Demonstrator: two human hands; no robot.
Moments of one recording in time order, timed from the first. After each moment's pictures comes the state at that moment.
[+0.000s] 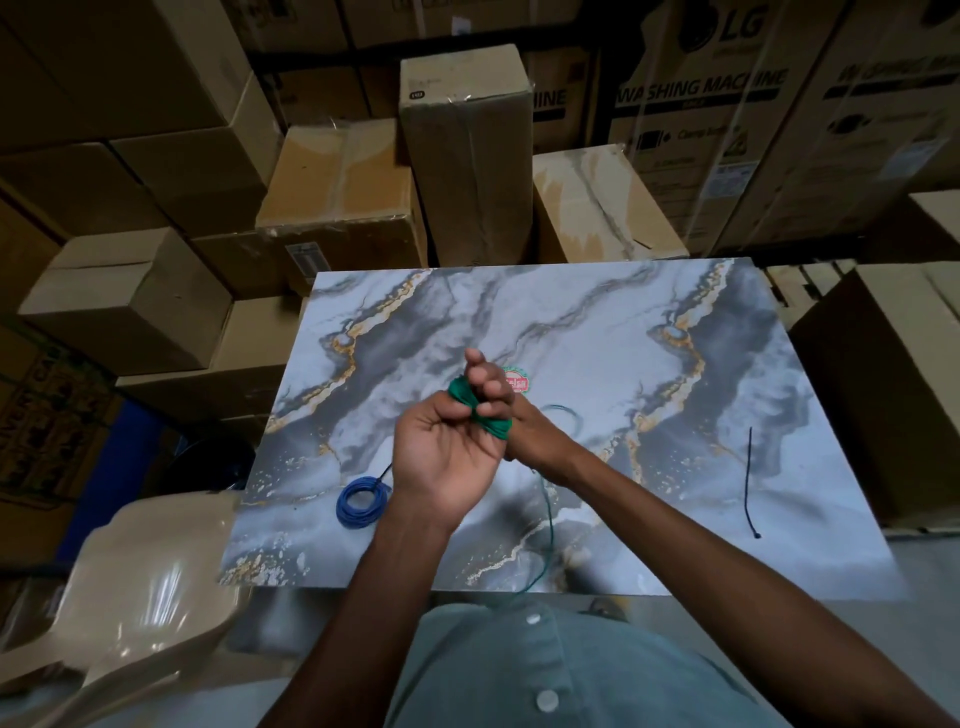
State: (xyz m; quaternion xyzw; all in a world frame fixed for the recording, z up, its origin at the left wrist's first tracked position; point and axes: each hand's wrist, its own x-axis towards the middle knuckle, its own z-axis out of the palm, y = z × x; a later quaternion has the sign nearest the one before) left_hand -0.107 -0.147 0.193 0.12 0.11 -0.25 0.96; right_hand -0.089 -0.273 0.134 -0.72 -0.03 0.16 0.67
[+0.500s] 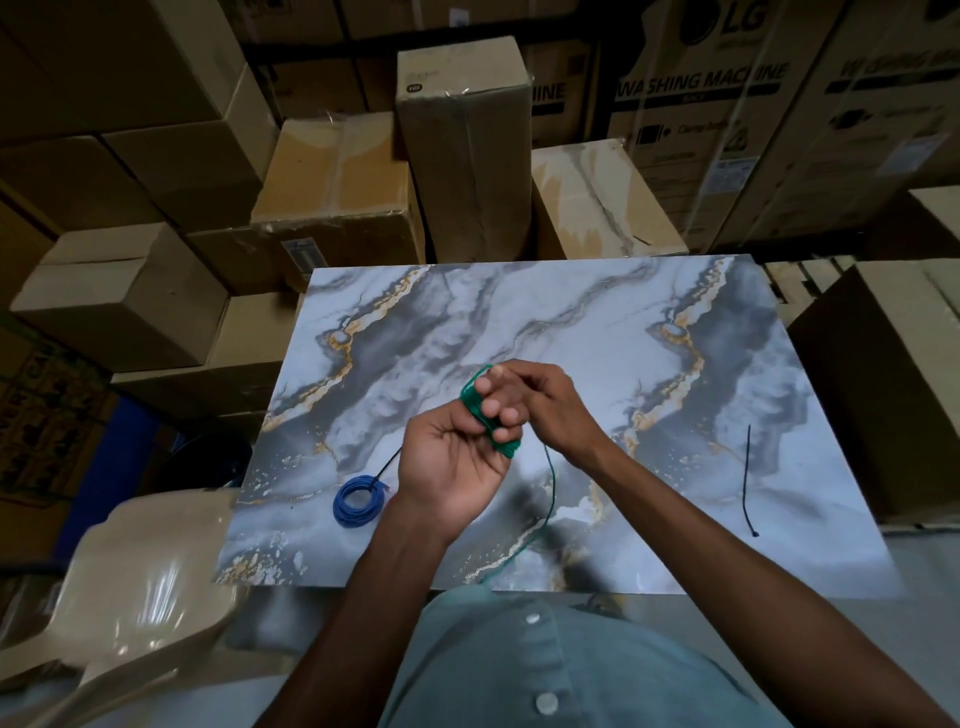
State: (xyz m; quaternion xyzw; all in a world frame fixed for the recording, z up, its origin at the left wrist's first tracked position) left_hand -0.112 -0.151 0.192 0.19 0.08 -0.29 0.93; right_hand -0.074 -0.295 0.129 -0.77 0.02 0.04 0.64
